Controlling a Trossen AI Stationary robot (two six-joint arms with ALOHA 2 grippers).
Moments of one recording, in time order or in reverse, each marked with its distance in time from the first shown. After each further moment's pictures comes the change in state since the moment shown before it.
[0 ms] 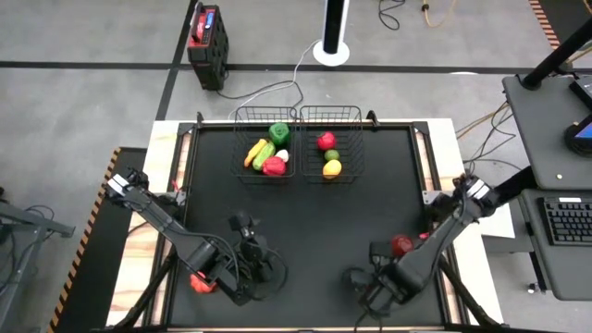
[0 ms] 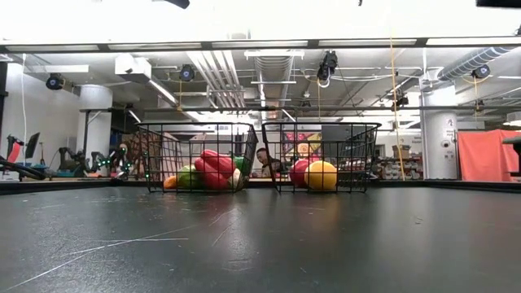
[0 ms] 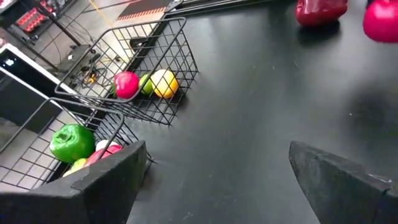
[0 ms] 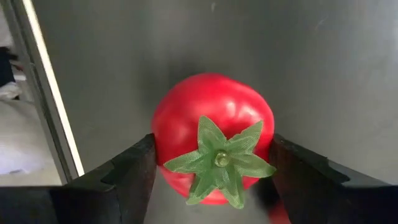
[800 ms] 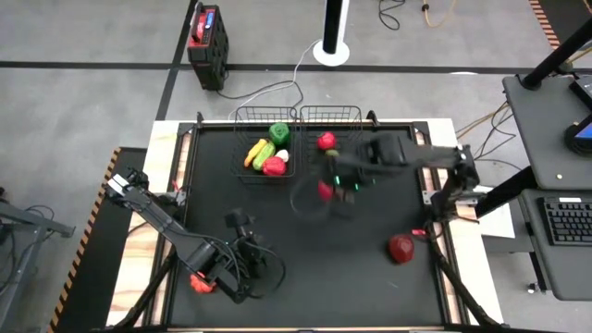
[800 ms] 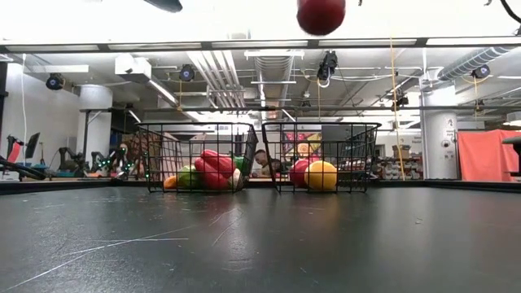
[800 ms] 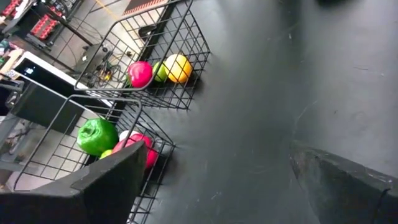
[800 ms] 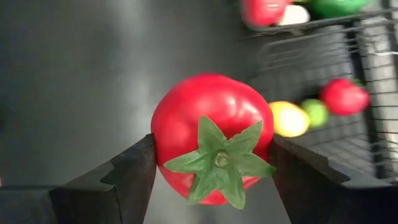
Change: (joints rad) left arm -0.002 0.000 0.000 -0.143 0.009 0.005; right arm -0.647 0.000 0.634 -0.346 0.030 -0.650
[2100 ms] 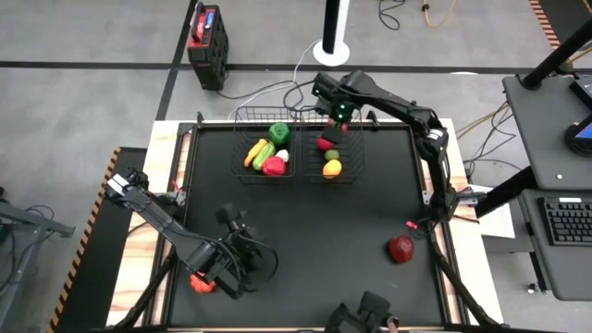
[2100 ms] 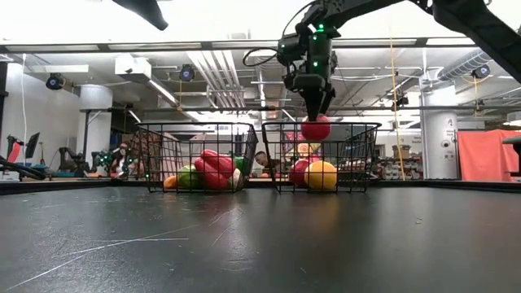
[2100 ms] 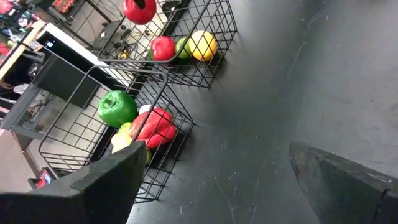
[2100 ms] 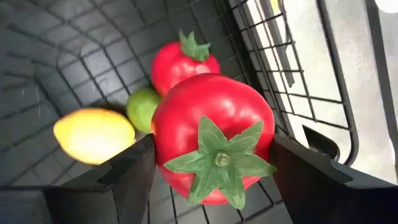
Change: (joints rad) left arm 0.000 -0.001 0.000 -0.192 -0.008 -0.222; right arm -0.701 0.281 -0.034 0.129 -0.052 -0.437
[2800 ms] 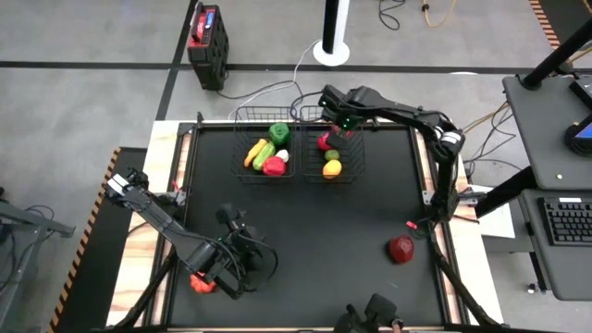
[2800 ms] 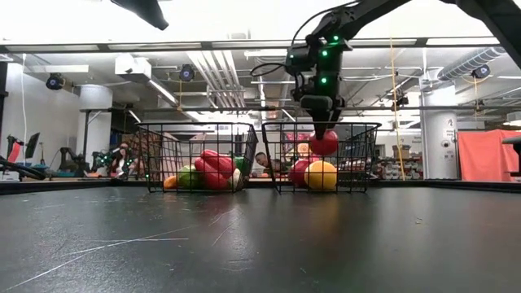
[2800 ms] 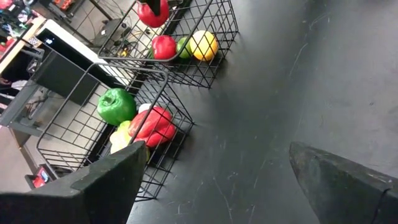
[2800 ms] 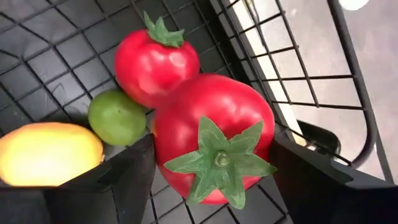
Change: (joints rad) left arm 0.000 0.000 0.000 -0.002 0.000 -0.023; right arm 0.000 -0.150 -0.382 0.302 0.107 0.061
